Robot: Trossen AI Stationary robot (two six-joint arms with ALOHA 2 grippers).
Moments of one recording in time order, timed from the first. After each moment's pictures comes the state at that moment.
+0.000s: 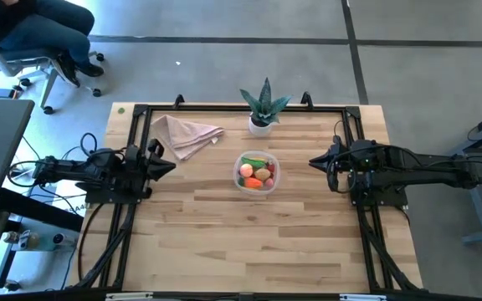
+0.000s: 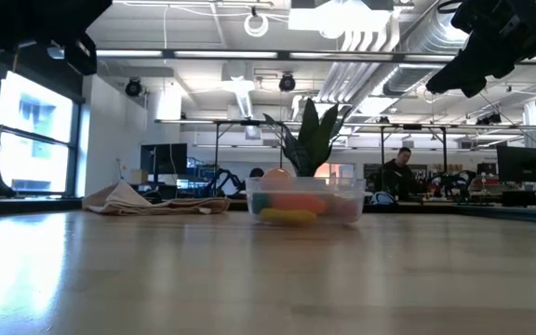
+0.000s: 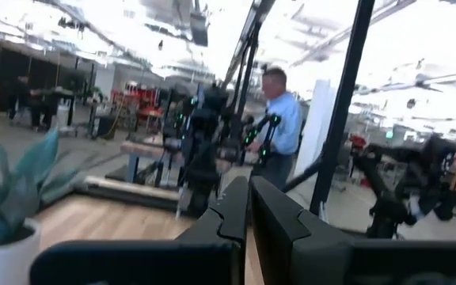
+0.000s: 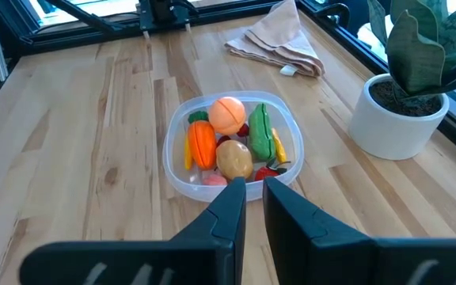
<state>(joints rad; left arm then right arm) 0.04 0.08 0.11 0.24 -0.06 -0.19 -0.08 0.47 0.47 -0.45 0.09 0.12</state>
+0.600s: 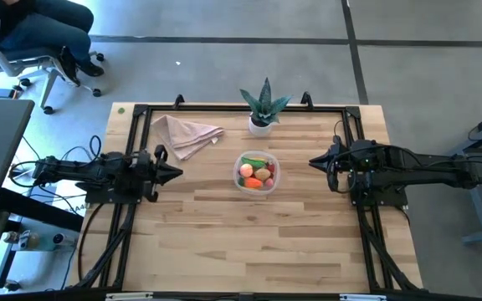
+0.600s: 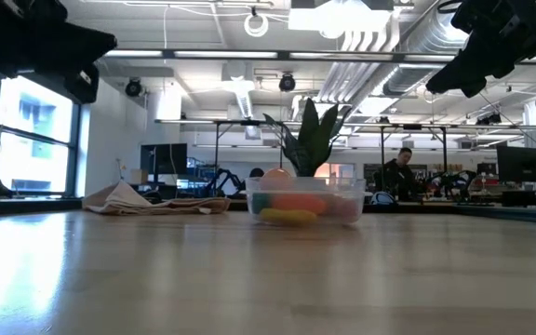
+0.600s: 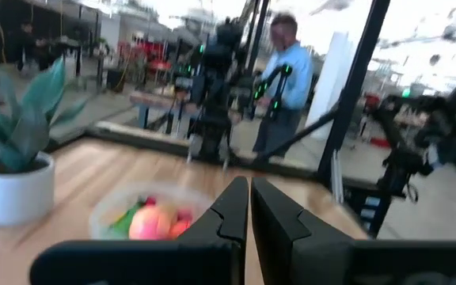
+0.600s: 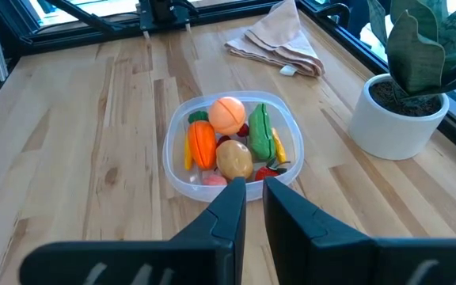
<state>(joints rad) 0.04 0.08 0.05 0.13 -0.06 -0.21 -0.08 0.47 0.47 -0.45 0.09 0.12</state>
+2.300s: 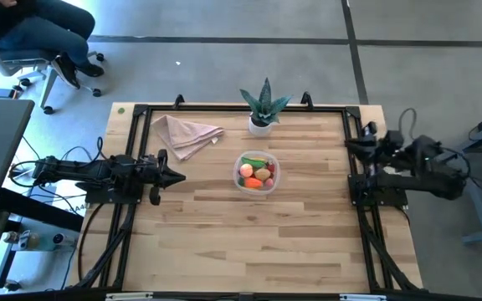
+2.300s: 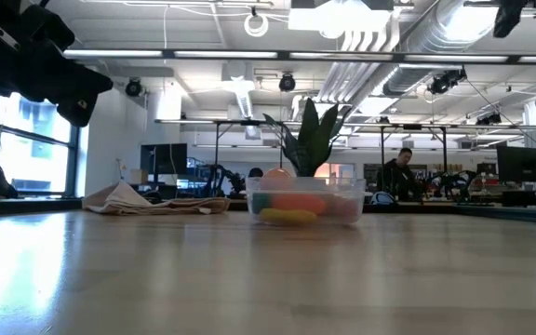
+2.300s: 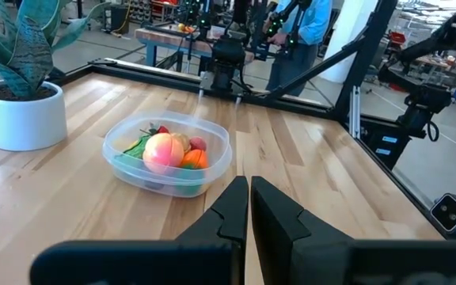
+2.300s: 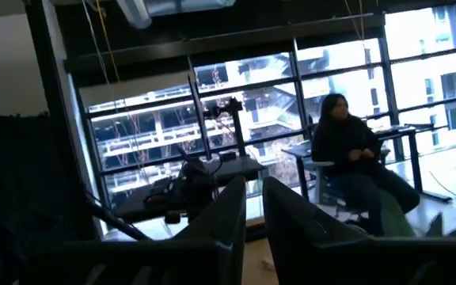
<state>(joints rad) 0.04 0.08 0.05 -0.09 -0.06 -0.21 -0.08 0.01 0.48 -0.18 0.09 0.15</state>
